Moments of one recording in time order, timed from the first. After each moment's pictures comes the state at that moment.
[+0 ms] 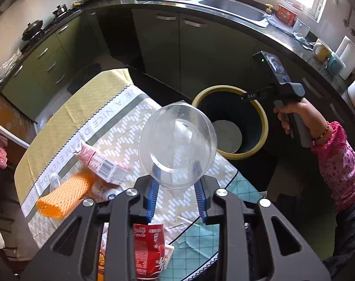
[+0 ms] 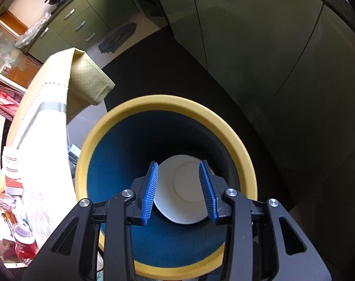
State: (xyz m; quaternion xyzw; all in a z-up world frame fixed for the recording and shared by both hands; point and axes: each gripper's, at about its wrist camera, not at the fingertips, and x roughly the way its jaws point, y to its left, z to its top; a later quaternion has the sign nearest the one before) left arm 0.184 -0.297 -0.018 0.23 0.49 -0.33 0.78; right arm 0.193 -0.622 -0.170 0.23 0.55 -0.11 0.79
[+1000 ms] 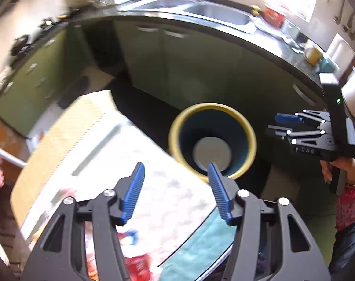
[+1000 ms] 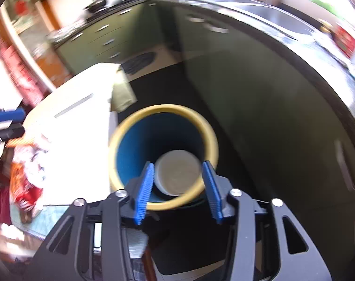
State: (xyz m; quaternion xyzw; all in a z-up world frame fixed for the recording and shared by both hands) left arm 0.194 -0.327 0.011 0.23 0.46 -0.34 0.79; right arm 0.088 -0.542 -0.056 0.13 0.49 -0.04 0.86
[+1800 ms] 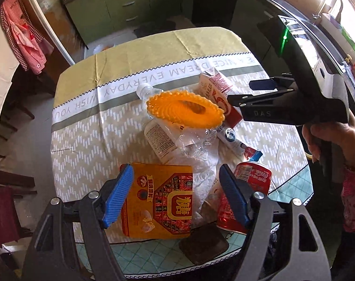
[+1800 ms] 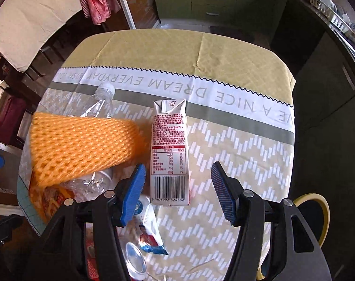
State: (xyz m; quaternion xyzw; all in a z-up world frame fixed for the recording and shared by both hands) left arm 0.234 -0.077 -0.046 0.09 0.58 -0.12 0.80; right arm 0.330 -0.230 -0.099 -0.06 0.59 0.11 0.80
